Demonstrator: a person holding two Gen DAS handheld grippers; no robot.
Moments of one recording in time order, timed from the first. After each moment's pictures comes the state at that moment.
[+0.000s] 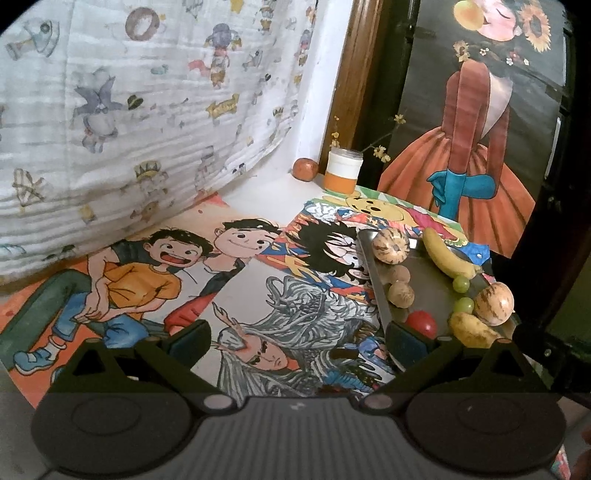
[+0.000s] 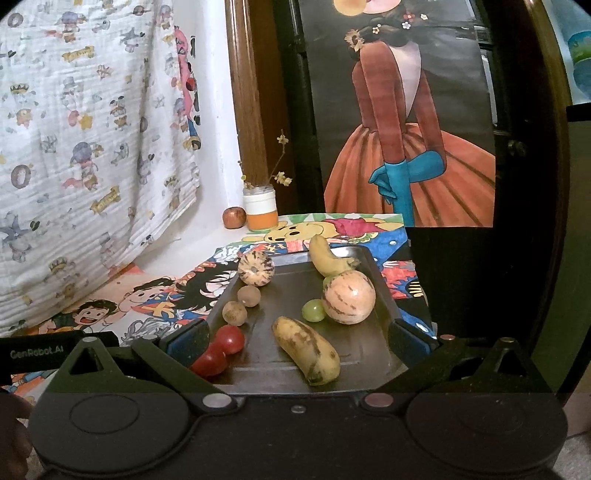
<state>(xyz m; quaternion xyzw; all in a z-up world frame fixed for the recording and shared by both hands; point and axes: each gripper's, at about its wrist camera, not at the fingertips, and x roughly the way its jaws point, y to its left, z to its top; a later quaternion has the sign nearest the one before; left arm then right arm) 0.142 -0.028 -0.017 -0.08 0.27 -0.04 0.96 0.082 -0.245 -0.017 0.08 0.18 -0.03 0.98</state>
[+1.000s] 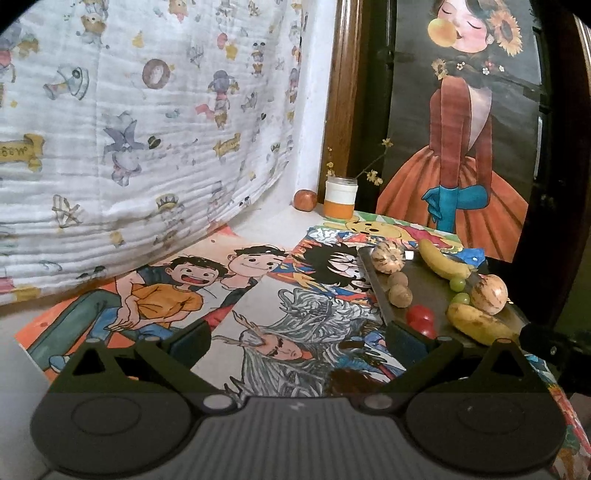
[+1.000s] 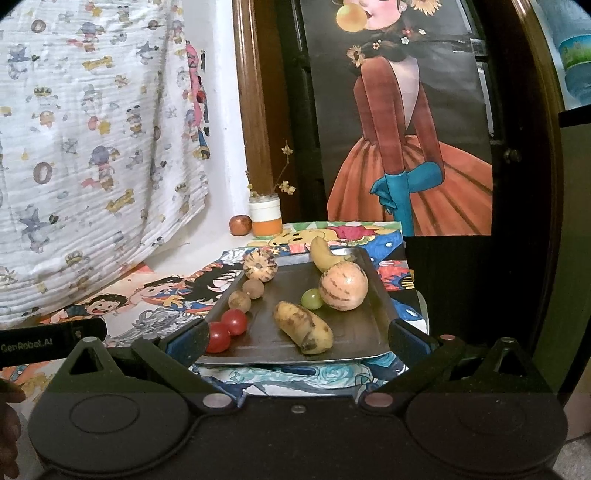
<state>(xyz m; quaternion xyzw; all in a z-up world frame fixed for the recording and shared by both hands) 0.096 -0.027 -0.019 -0.04 0.21 -0.04 0.98 0.040 -0.243 -0.029 0.07 0.15 -0.03 0.99</state>
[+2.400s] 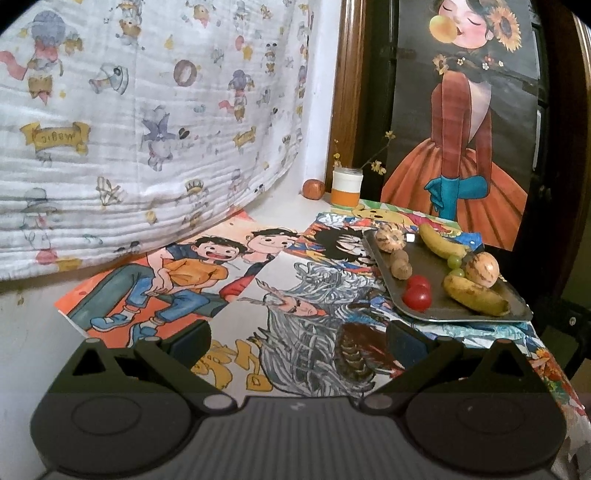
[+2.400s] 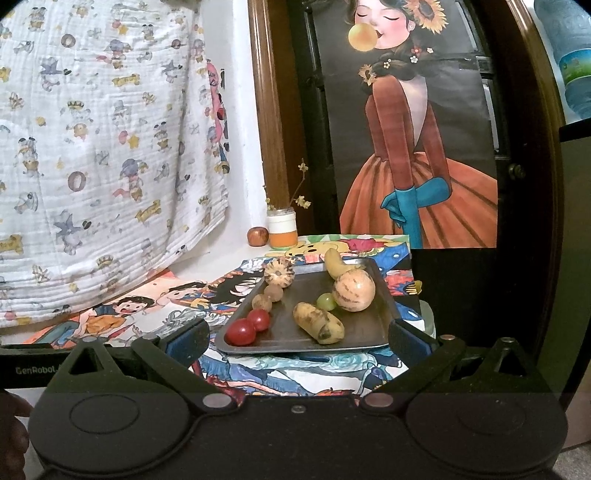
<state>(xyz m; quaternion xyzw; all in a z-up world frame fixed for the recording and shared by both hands) 0.051 -0.013 -0.022 -0.03 0.22 -0.03 0.97 -0.008 -0.231 -0.022 0.07 0.13 -0.01 0.99</state>
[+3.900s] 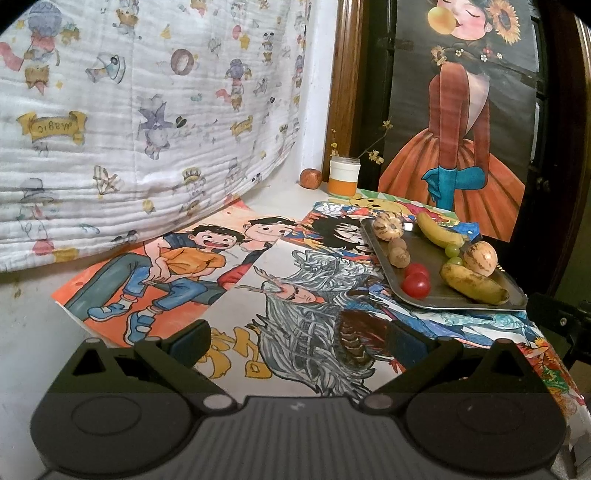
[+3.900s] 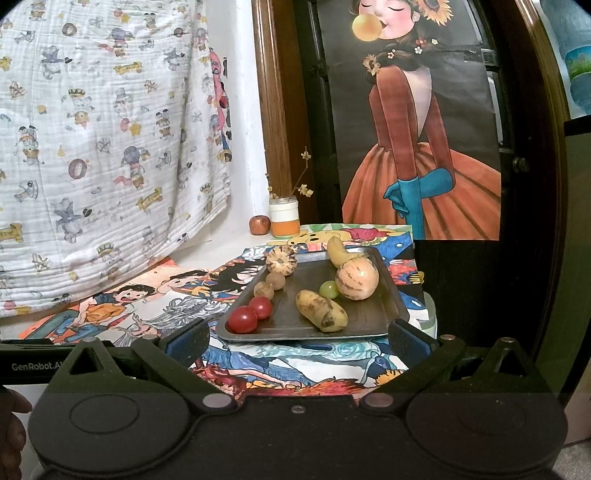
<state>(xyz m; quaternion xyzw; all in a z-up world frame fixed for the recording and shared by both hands) 0.050 -0.012 -0.027 -0.04 0.24 -0.04 0.97 -0.003 -0.231 -0.024 0.06 0.14 -0.01 0.99</state>
